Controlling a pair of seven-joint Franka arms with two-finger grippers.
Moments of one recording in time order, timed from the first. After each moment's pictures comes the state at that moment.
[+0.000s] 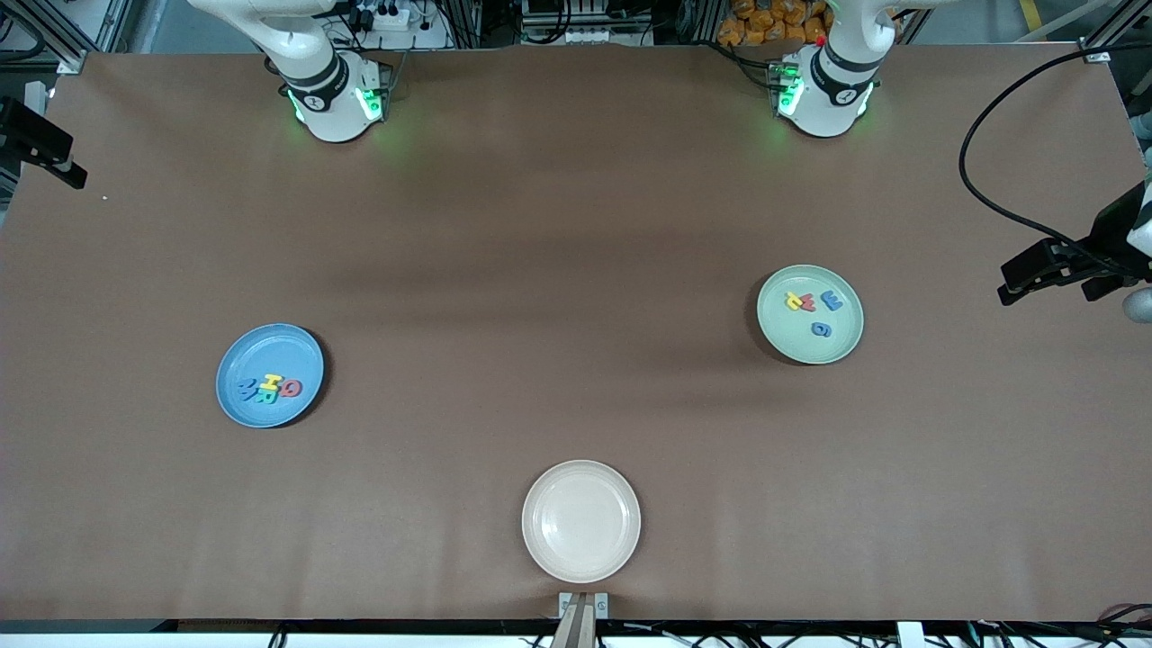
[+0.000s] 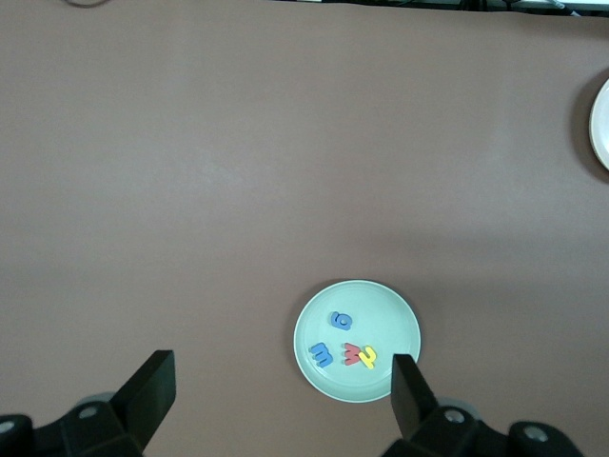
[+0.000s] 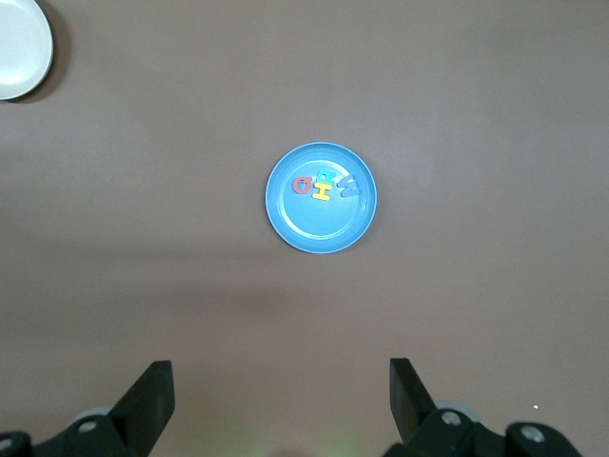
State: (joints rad) left arm -0.05 0.14 0.02 -1.44 0.01 1.66 -0.08; right arm -0.02 -0.02 -0.02 -1.37 0.02 1.37 -0.08
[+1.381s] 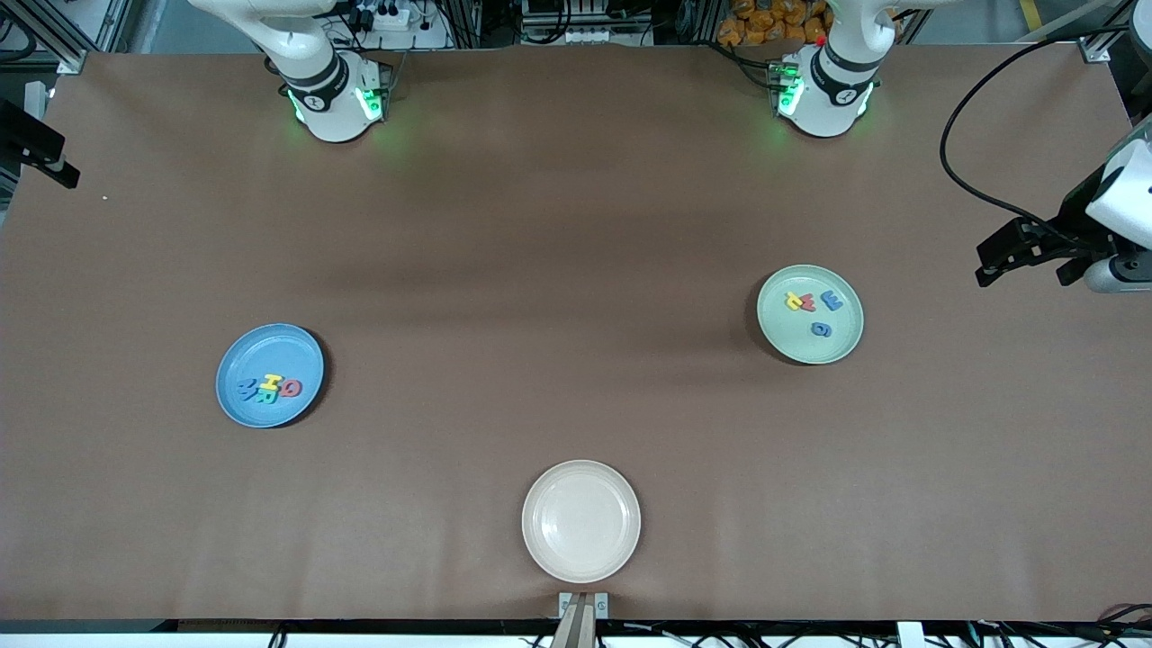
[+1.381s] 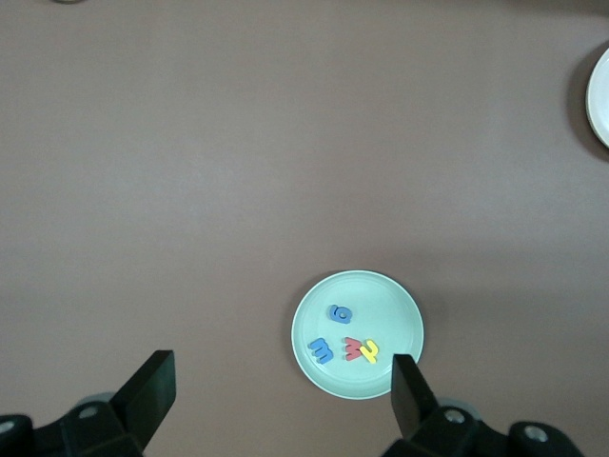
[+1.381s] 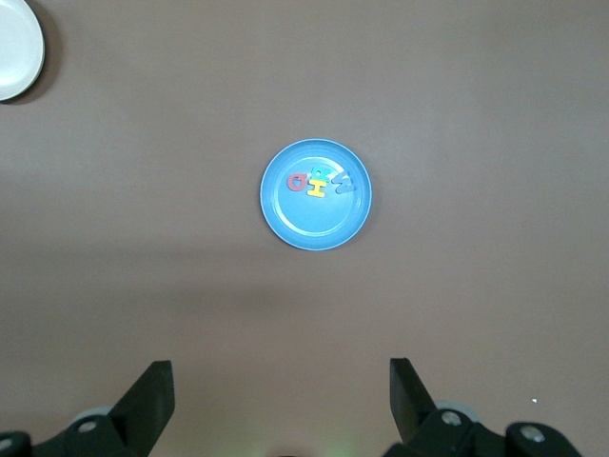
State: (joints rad) left arm -0.07 0.00 0.02 -1.66 0.01 1.78 -0.06; right arm -0.04 -0.02 -0.02 -1.37 0.02 1.36 -0.08
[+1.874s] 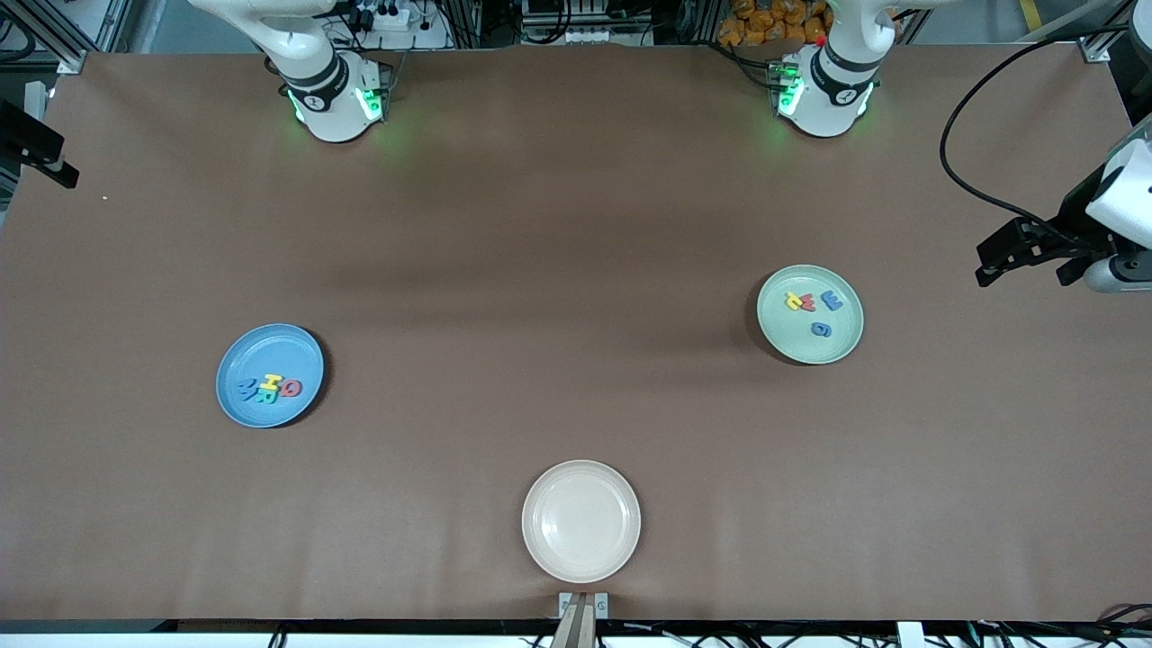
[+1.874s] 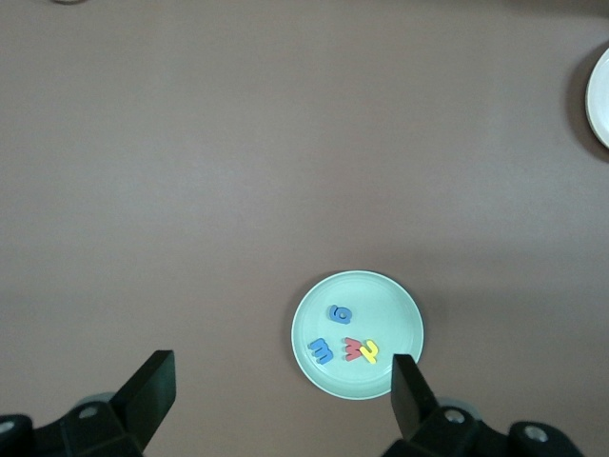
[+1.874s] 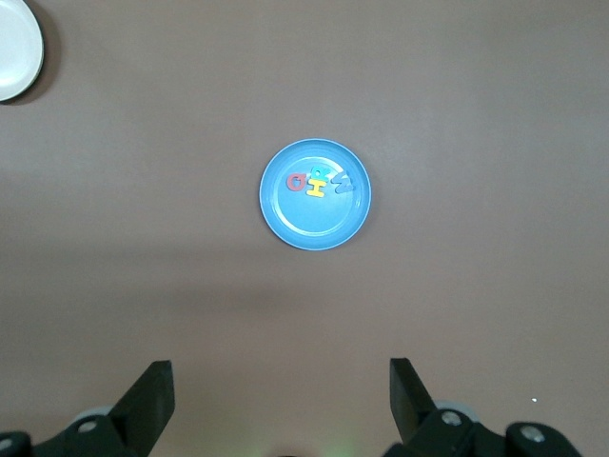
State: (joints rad) left arm -0.07 0.00 0.02 -1.66 0.01 1.78 -0.06; right arm -0.04 -0.02 -0.02 -1.37 0.02 1.36 -0.08
